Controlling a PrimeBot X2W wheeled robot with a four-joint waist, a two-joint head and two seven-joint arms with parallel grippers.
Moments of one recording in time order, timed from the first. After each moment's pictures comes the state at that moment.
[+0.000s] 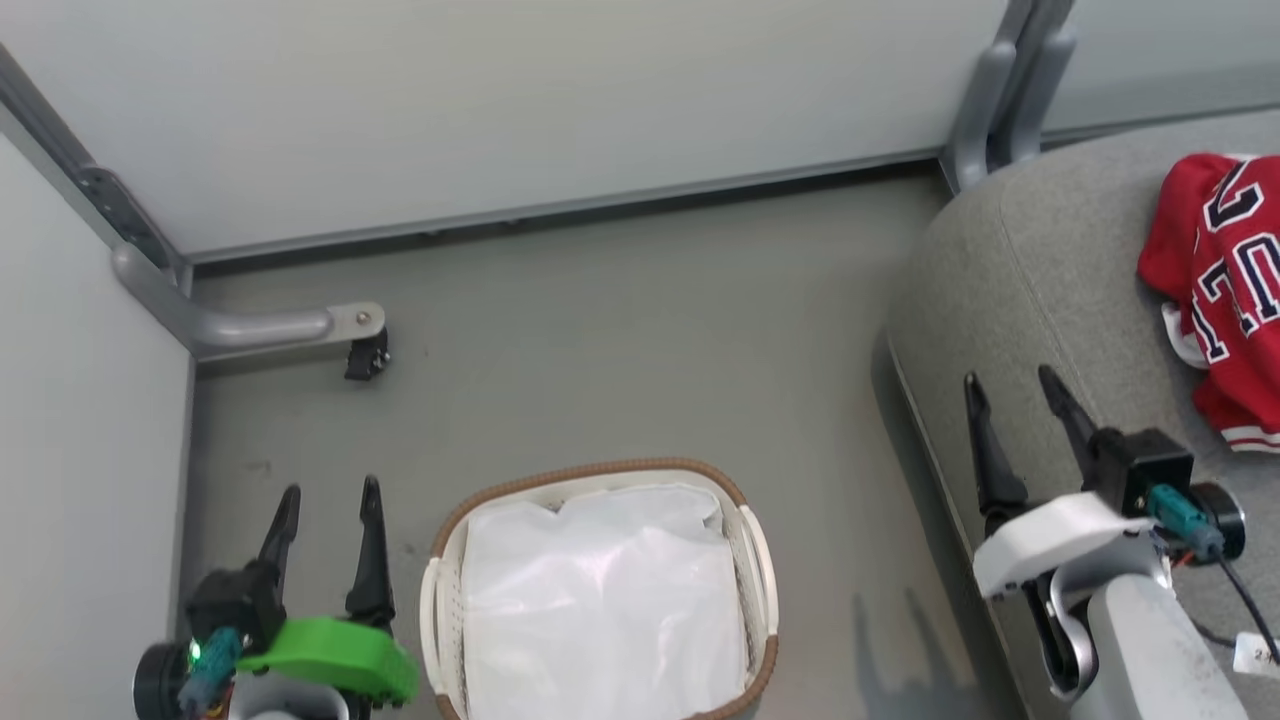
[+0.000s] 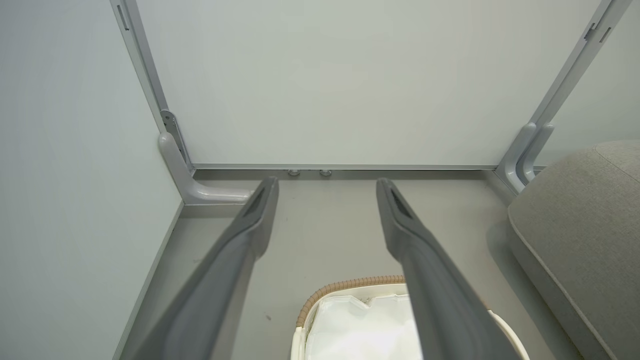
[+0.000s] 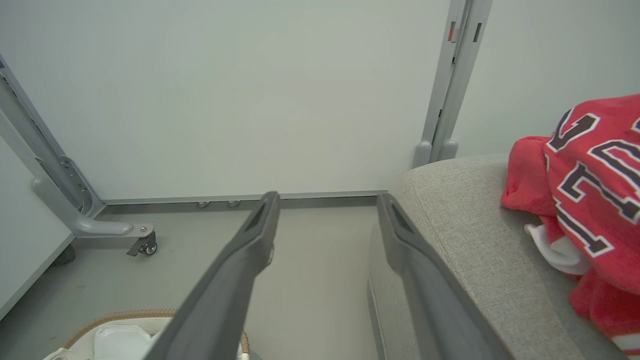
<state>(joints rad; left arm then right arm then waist) -0.10 0.05 -0.03 0.35 -0.21 -0.11 -0.26 -0.26 -0.05 -0.05 0.37 0.10 0.13 -0.26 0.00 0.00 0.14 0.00</state>
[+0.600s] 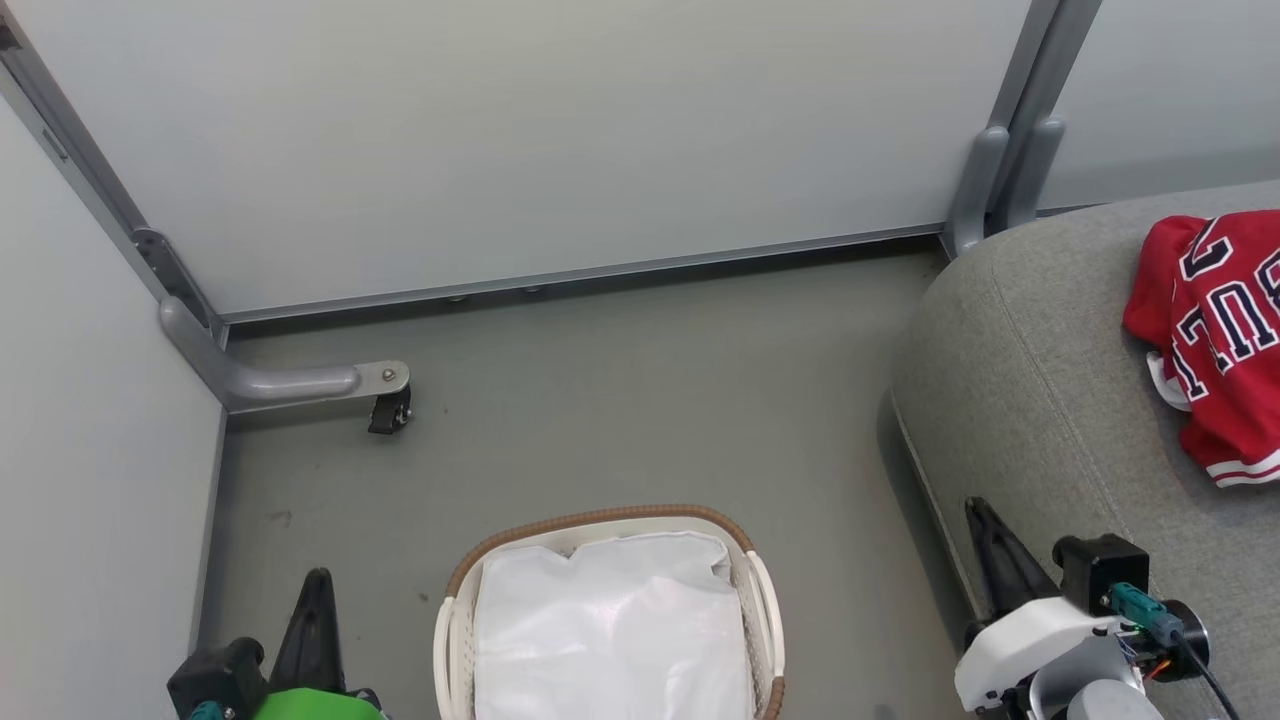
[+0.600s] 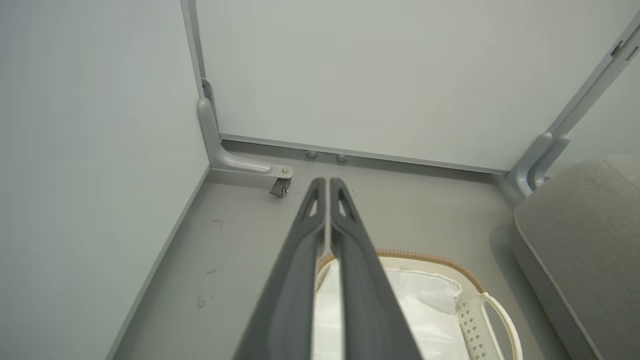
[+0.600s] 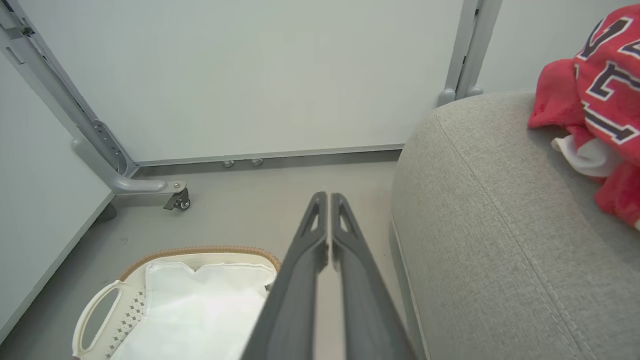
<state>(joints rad) 0.02 0.05 0.01 0.36 -0.27 -0.11 -0.26 -0.12 -0.04 0.01 0.43 0.14 0.13 -0.25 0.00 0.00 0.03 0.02</state>
